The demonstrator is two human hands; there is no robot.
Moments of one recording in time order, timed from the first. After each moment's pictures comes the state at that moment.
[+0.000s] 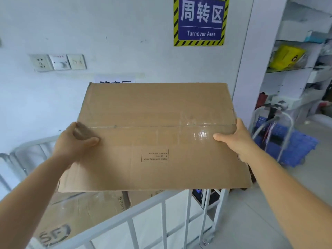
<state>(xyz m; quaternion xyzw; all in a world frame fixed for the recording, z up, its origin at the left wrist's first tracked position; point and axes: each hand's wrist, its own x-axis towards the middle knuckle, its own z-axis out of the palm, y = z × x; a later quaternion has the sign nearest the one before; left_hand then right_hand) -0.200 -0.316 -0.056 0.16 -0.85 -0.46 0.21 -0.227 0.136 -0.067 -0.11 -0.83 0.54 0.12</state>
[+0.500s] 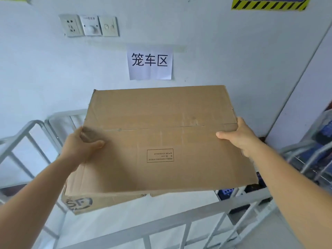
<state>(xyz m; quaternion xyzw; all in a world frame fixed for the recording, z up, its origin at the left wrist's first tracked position) -0.264 -0.399 -0.137 0.31 -0.83 -0.43 0.18 -0.416 0.033 -0.131 -0.06 -0.86 0.50 -0.05</state>
